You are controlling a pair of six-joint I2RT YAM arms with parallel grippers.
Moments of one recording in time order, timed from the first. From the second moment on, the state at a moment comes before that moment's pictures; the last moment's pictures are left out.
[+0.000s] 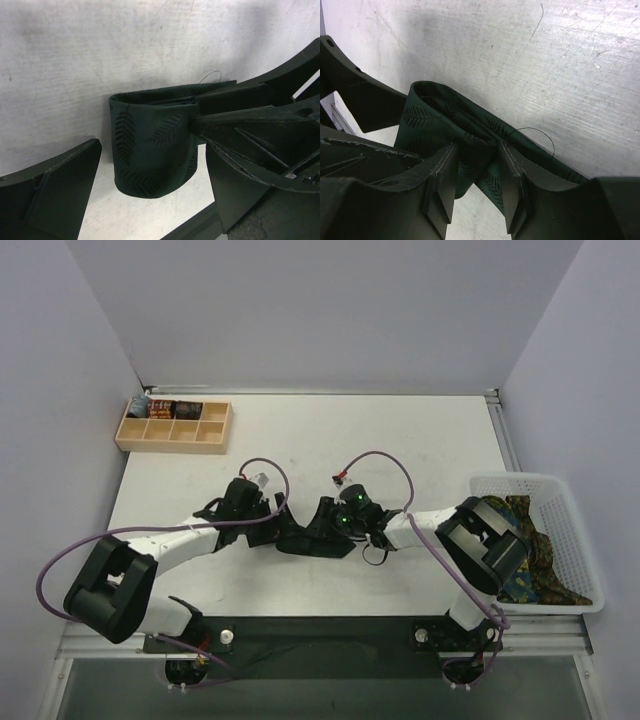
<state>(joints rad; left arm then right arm) -0.52 1.37 0.59 -0.07 0.26 -0.78 0.77 1.71 0.67 0.36 -0.23 0.81</state>
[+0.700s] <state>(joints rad) -0.54 1.27 0.46 0.02 0.24 -0.95 0.78 1.57 0.66 0.30 -0.21 0.79</state>
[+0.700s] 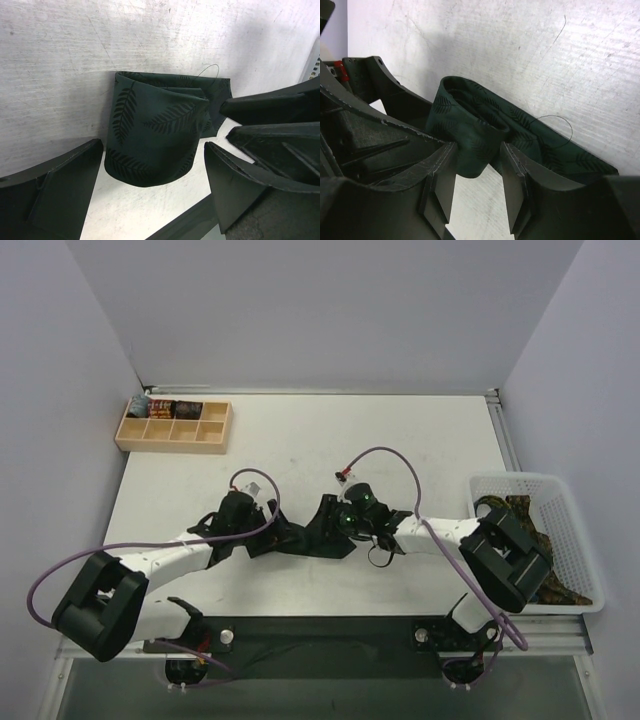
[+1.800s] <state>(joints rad) -0.65 1.27 0.39 0.22 0.04 -0.81 0.80 1.68 0.56 0.49 -0.25 0.86</state>
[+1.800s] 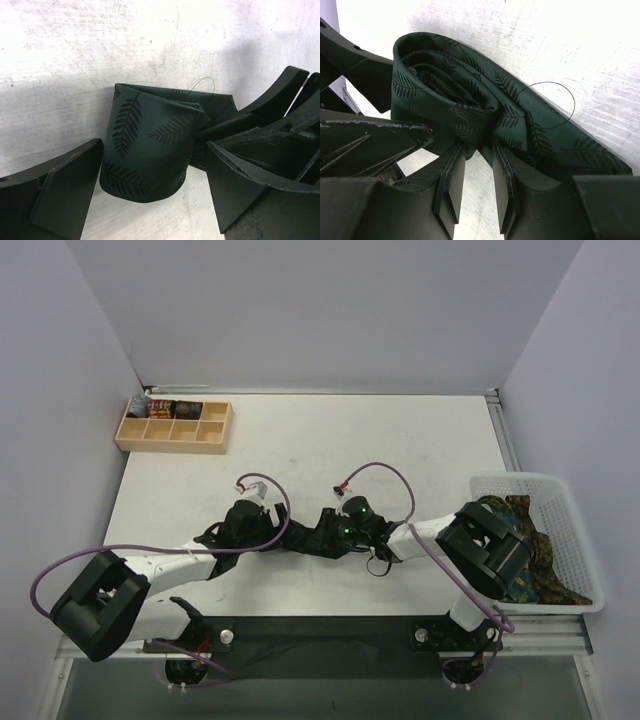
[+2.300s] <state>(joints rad) -0.65 1.33 0.34 0.43 0.07 -0.81 0.79 1.70 0.56 0.51 -0.28 0.87</state>
